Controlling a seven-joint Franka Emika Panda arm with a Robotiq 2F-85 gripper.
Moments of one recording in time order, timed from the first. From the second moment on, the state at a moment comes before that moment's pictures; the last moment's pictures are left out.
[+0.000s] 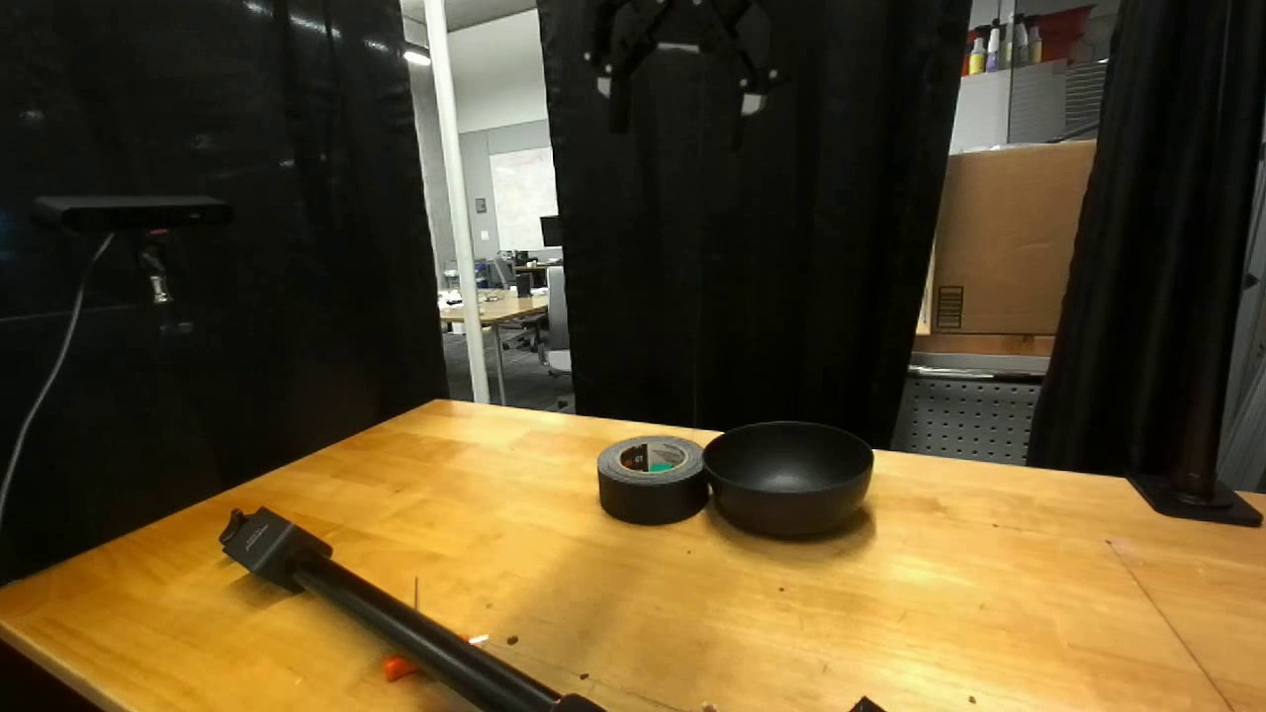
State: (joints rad) arm 0.03 -0.37 -0.22 -1.98 0.18 1.75 -0.25
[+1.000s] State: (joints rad) arm -0.18 0.24 -0.22 -1.42 0.38 1.62 -0.27
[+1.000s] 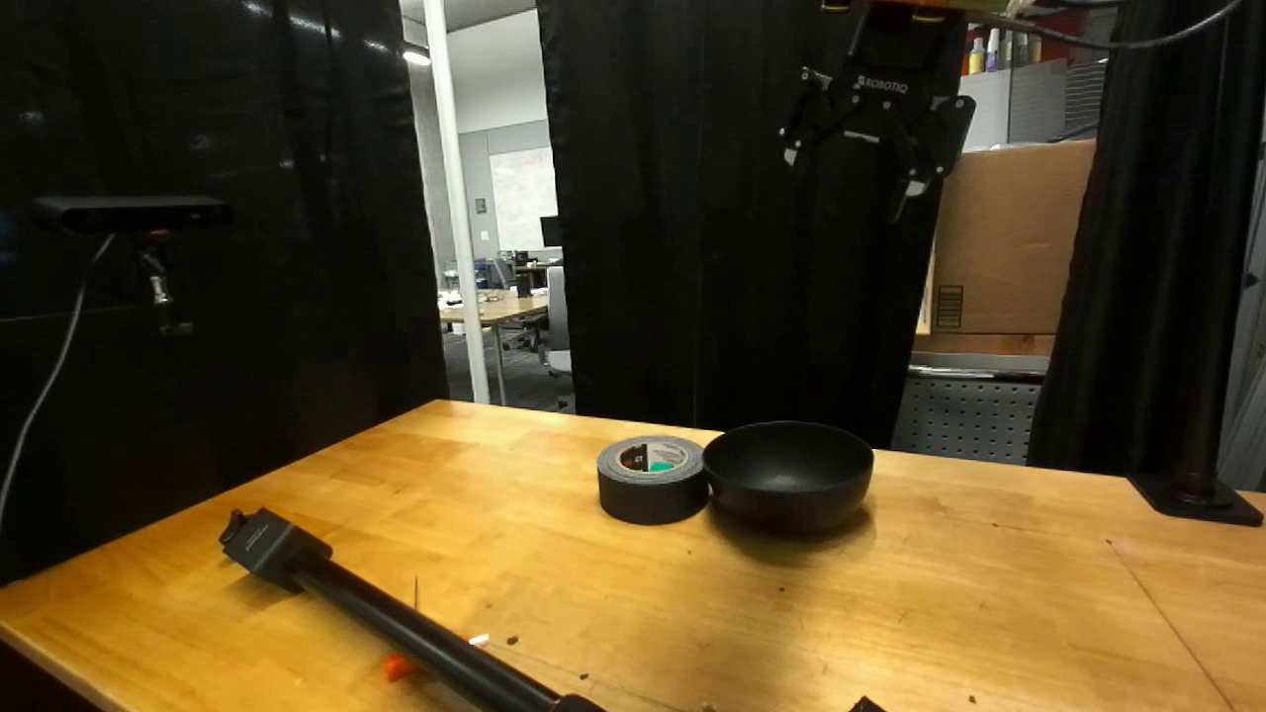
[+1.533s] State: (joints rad) arm -0.25 0.28 -0.20 -1.36 0.35 1.48 -0.27
